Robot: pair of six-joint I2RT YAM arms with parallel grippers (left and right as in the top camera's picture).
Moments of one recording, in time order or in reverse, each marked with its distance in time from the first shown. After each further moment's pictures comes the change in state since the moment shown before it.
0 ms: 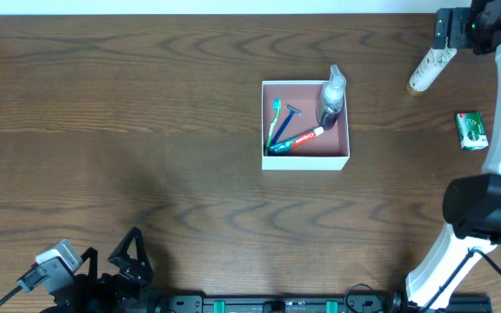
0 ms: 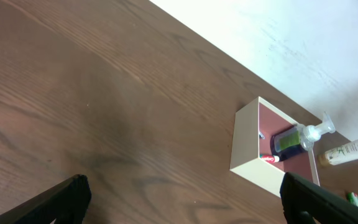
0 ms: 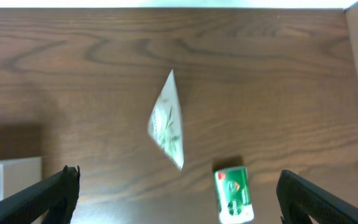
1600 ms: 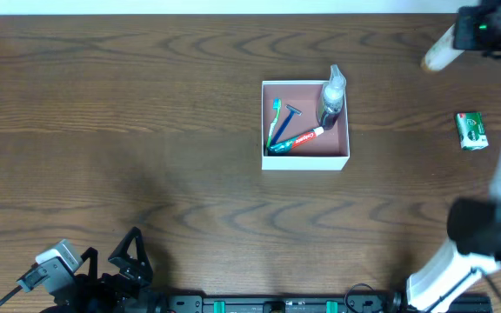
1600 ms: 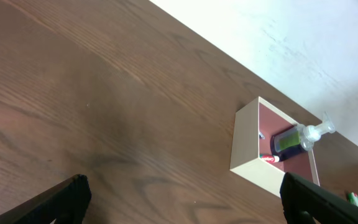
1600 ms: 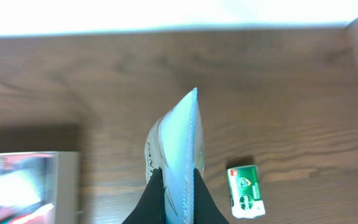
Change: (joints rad) left arm 0.000 0.000 0.000 0.000 0.000 0.000; right arm -0.011 -0.174 -0.026 -0.047 -0.105 0.044
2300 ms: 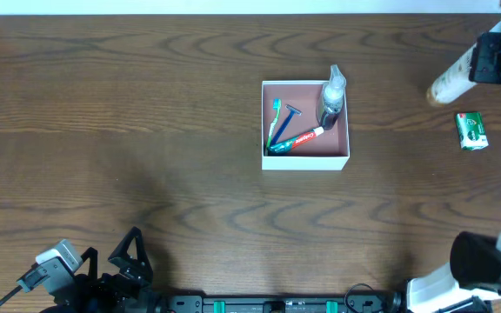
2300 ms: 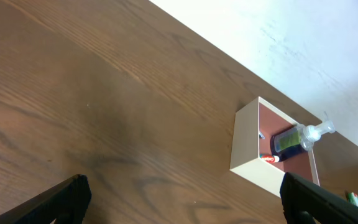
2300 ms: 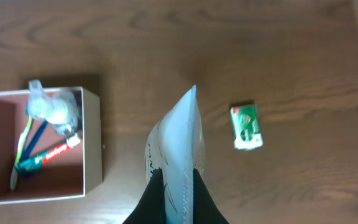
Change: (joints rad) left arm 0.000 0.000 0.000 0.000 0.000 0.000; right arm 0.000 -0.137 0.018 -0.288 -0.002 0.019
